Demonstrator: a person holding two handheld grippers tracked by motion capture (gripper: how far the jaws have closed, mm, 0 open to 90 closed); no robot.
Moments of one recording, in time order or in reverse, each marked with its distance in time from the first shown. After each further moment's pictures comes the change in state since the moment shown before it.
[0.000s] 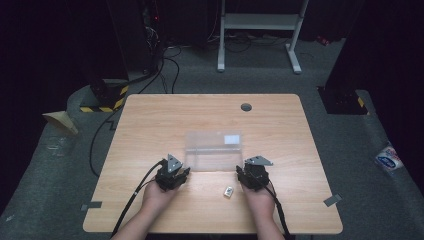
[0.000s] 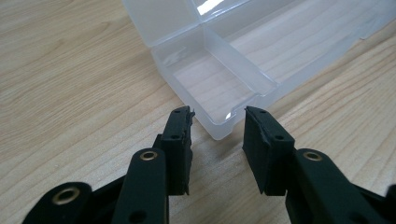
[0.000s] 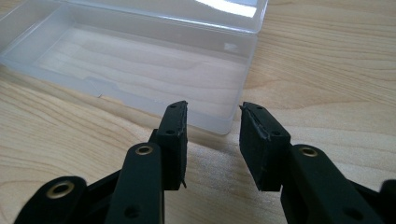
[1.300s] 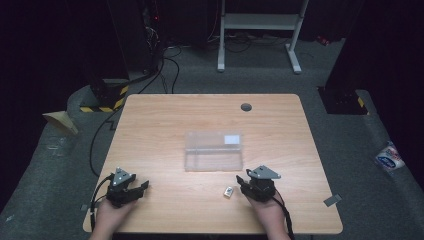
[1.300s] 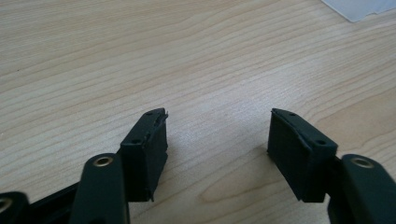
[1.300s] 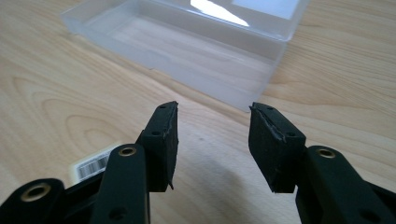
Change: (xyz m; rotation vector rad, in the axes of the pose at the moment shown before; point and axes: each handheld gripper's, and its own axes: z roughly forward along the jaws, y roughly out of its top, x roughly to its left) left arm 0.086 -0.084 -0.084 0.021 0.068 -0.173; right arm 0.000 -0.022 -0.033 -0.080 0.126 -0.177
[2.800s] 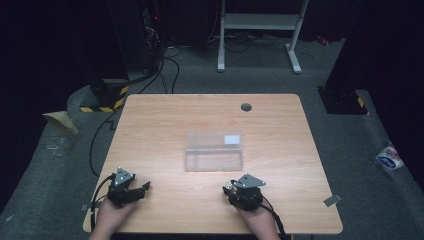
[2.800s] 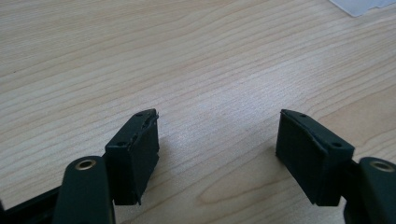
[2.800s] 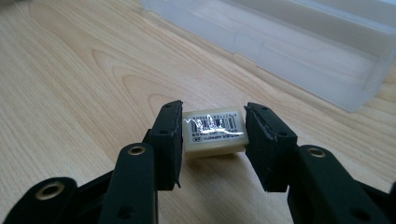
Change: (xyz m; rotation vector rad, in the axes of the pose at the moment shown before) left arm -0.002 0.001 0.001 0.013 0.005 0.019; right arm 0.038 -0.004 0.008 0.039 0.121 -0.074
